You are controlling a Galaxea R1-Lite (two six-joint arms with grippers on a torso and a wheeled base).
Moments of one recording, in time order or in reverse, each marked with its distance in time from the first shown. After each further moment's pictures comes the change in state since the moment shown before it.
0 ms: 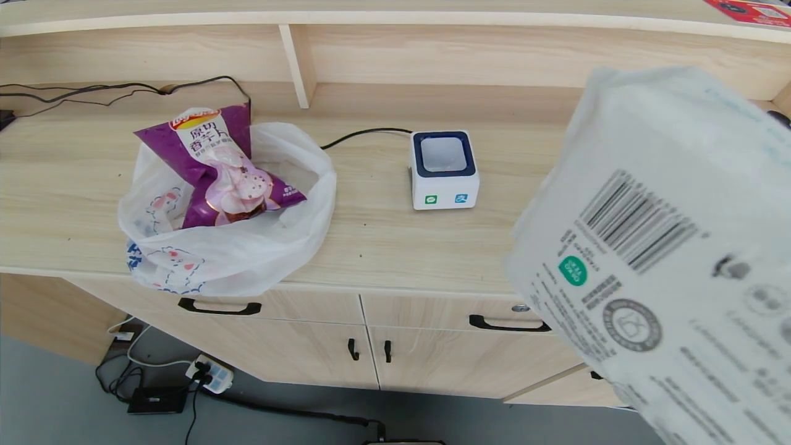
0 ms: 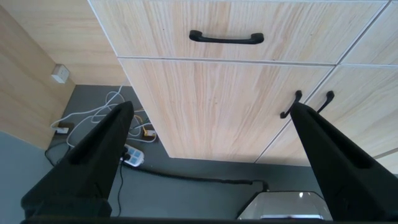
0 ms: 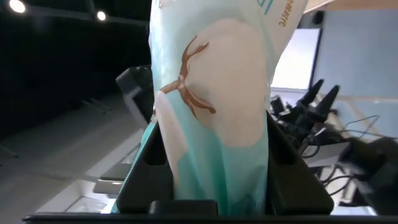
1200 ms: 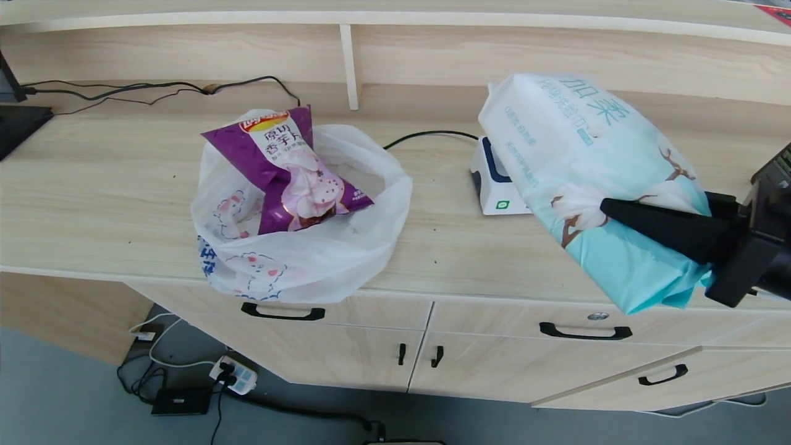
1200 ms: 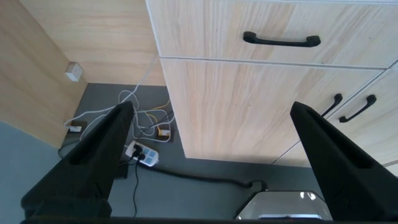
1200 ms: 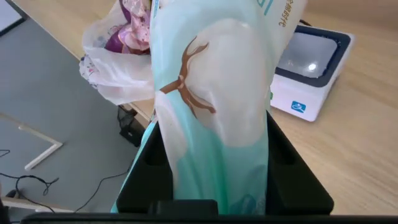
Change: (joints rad) left arm 0.000 0.000 0.000 0.003 0.001 -0.006; right arm -0.443 0.259 -0.497 0.587 -0.087 -1.331
